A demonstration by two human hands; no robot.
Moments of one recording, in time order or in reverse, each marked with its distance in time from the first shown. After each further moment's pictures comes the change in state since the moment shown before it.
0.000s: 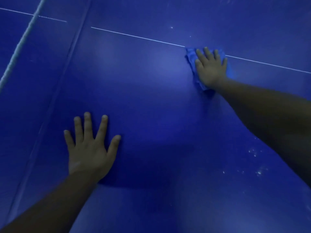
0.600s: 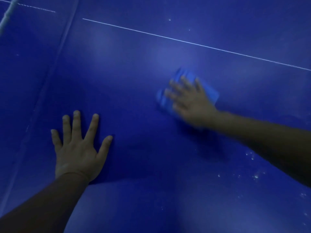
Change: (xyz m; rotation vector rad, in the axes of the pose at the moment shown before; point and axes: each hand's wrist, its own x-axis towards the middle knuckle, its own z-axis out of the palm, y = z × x) left_hand 0.000 0.005 0.004 0.044 0.014 -0.036; right_hand -0.106 -0.011 0.041 -0.029 0.082 -0.729
